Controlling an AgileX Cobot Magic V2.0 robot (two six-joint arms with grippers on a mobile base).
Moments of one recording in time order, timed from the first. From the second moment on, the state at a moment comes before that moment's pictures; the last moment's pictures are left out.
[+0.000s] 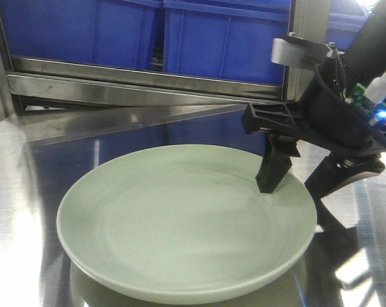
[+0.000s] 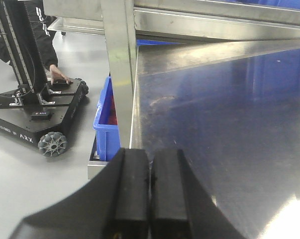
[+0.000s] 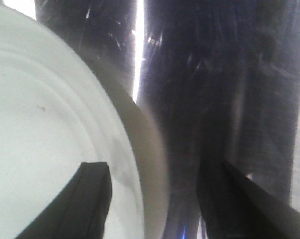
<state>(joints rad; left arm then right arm) 0.02 -0.01 0.00 -0.04 0.30 0.02 0.49 1.56 -0.85 0.26 0.43 0.18</state>
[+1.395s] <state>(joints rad) 0.02 -0.01 0.00 -0.04 0.30 0.02 0.37 0.95 -0.74 0.28 0.21 0.12</state>
